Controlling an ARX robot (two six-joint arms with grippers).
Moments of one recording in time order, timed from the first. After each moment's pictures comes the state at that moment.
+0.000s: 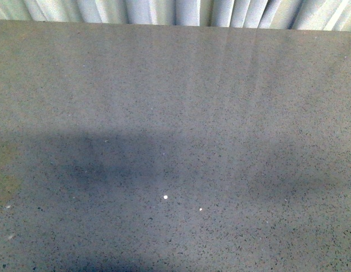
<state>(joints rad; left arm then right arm) 0.63 1.53 0.38 0.48 0.37 0.30 0.00 0.00 0.02 0.00 0.00 0.00</state>
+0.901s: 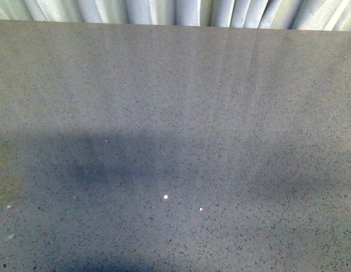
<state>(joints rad) 0.59 1.65 0.38 0.53 0.34 0.33 0.00 0.00 0.02 0.00 0.00 0.00</state>
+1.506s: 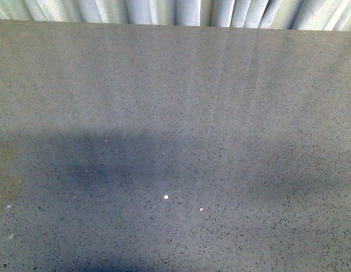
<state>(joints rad) 0.58 1.64 0.36 0.53 0.34 0.33 0.00 0.00 0.02 0.00 0.00 0.00</state>
